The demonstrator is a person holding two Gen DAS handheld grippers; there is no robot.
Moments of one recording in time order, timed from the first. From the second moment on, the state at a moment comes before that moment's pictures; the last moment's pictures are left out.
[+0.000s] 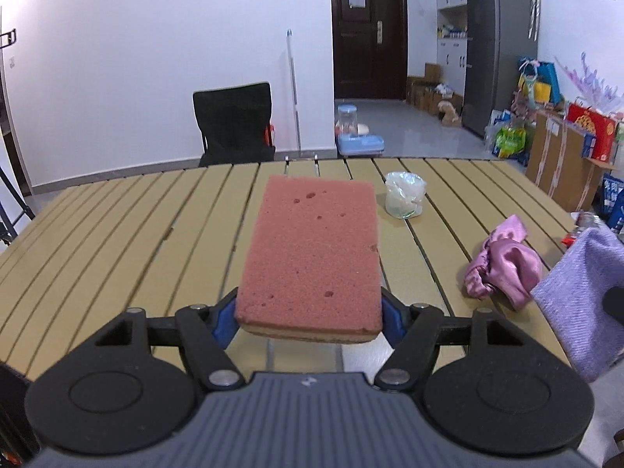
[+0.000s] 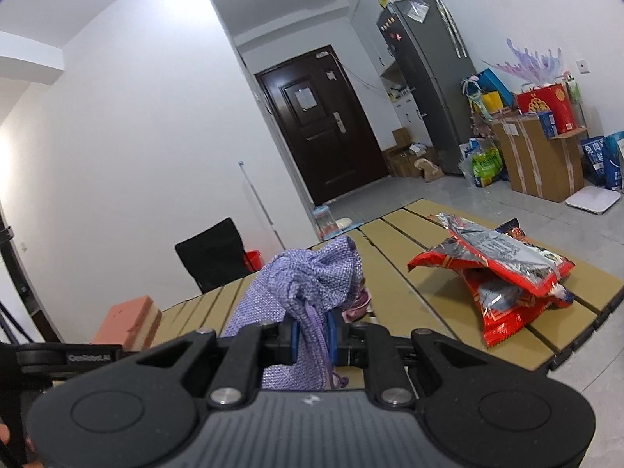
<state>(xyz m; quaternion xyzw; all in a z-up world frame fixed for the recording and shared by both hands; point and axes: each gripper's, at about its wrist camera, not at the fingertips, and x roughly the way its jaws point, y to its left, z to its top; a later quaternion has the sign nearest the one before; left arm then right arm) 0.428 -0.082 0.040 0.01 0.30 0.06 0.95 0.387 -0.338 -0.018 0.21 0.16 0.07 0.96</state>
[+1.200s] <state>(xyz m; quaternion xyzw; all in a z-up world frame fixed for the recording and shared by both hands) 0.203 -0.006 -0.021 -0.02 0.32 0.05 0.95 0.219 -0.237 -0.083 0.10 0.28 0.15 0.94</state>
